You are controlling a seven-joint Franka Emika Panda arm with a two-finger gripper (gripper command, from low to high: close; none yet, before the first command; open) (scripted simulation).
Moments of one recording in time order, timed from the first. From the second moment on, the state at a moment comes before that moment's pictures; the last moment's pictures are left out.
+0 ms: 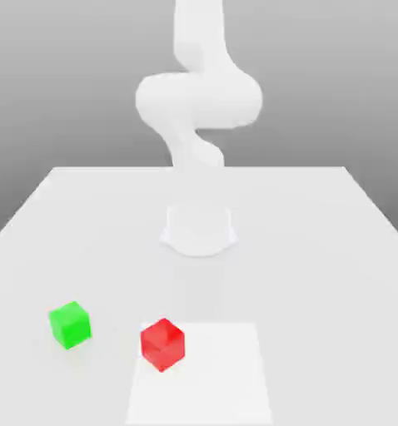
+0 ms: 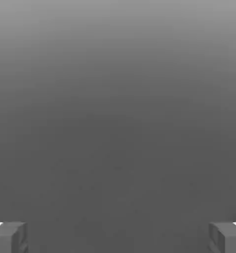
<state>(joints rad) 0.05 -0.72 -0.07 -2.35 0.02 2.35 0.69</state>
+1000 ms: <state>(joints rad) 0.15 0.18 -0.25 -2.75 0.20 2.93 -0.27</state>
